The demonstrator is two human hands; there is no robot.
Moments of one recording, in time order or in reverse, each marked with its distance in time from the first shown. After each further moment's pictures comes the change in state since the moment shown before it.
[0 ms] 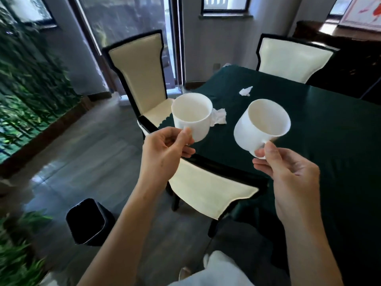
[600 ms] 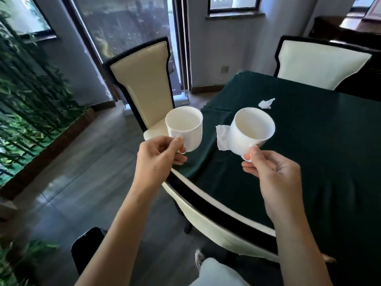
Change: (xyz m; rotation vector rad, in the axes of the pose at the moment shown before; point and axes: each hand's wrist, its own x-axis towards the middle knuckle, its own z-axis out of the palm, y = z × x) left_hand 0.190 -0.049 -0.046 0.059 0.005 -0.107; right_hand 0.132 0.048 0.150 -0.030 -0.037 0.117
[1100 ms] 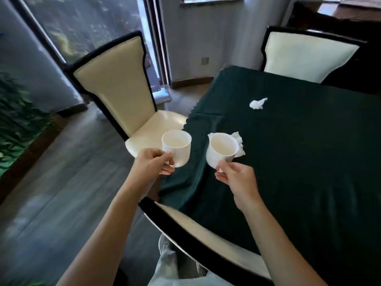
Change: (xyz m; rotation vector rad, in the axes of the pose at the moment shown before) left_hand 0.177 -0.078 -0.006 0.085 -0.291 -0.283; right_hand 0.118 0.095 0.099 0.011 0.022 0.386
